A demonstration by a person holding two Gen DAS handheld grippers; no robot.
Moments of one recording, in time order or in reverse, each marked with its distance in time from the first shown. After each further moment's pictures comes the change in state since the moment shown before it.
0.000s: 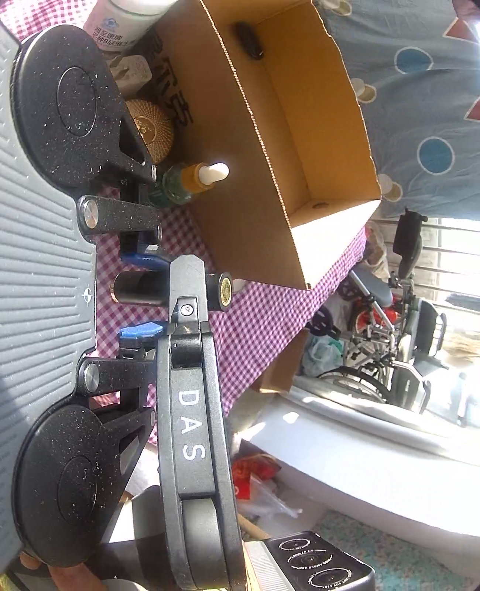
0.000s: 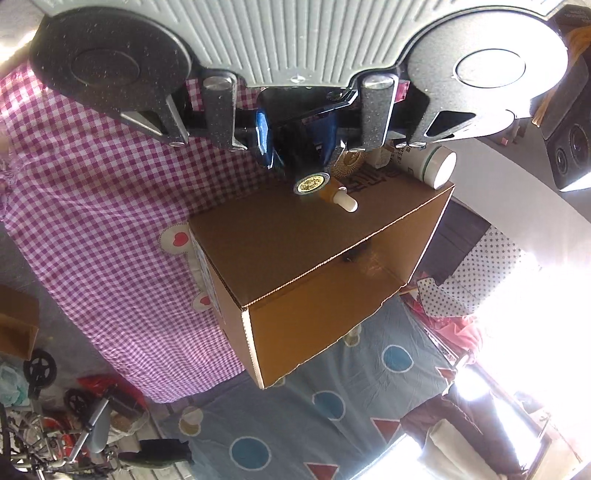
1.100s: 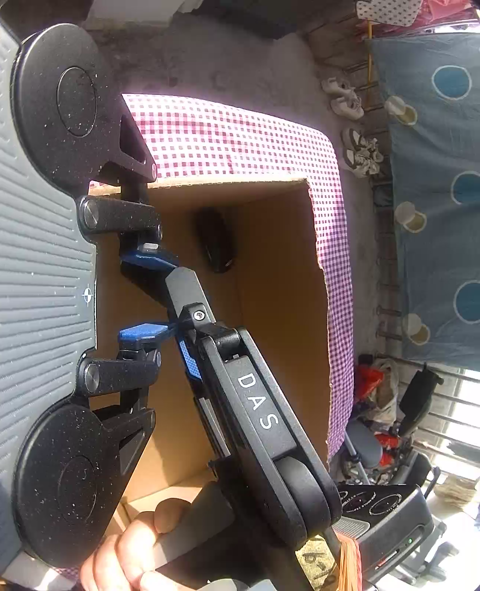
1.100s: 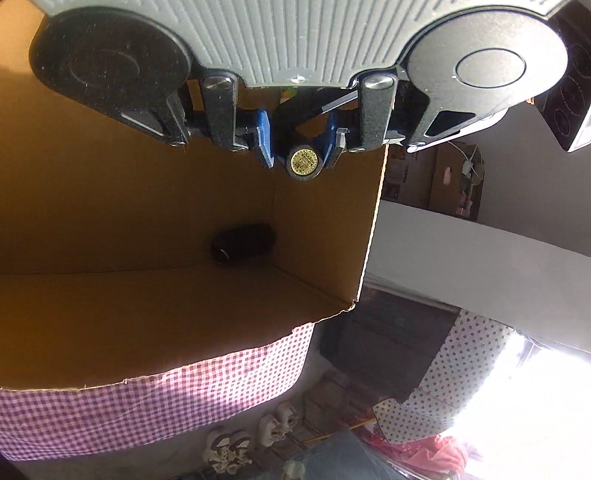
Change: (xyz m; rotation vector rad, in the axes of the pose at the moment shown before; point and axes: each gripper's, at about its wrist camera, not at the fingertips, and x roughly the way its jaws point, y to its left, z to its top) left arm 0.004 0.216 0.071 -0.240 0.120 0.275; right arm 0.297 0.091 0.156 -0.009 0.619 0.182
